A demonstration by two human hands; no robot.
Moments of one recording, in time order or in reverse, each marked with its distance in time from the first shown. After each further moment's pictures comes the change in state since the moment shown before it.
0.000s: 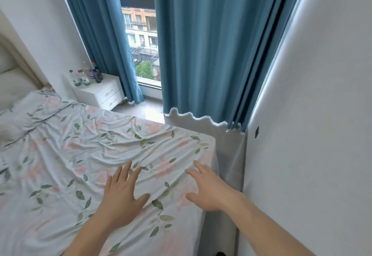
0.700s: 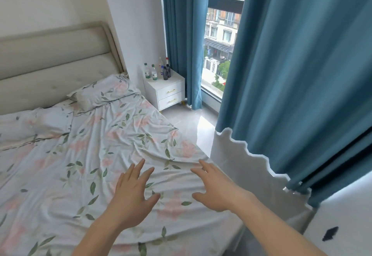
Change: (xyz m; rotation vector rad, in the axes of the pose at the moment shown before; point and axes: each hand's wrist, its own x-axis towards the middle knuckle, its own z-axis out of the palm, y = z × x) left_hand 0.262 0.101 -0.033 -0.123 0.161 -0.433; right_hand 0.334 0.088 -0.225 -0.269 -0.189 -0.471
